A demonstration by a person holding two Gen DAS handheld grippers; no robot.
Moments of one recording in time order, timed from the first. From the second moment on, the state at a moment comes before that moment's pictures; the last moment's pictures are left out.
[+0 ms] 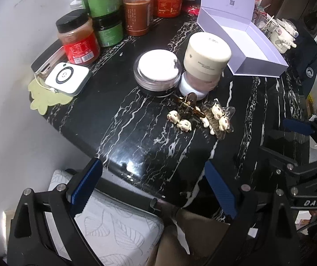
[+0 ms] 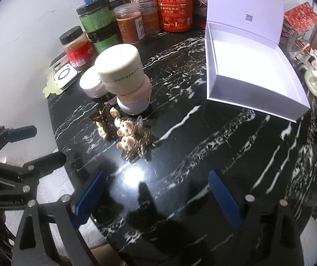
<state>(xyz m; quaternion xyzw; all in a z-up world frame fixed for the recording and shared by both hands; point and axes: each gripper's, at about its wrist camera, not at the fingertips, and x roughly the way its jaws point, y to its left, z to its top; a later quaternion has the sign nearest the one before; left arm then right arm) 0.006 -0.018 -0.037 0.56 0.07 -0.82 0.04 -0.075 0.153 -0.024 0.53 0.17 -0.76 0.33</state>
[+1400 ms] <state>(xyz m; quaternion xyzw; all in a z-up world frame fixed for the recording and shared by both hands) -0.041 -0.009 -0.083 0.53 0.08 -0.85 -0.02 -0.104 0.144 -0.071 0.50 0.15 -0.74 0.43</state>
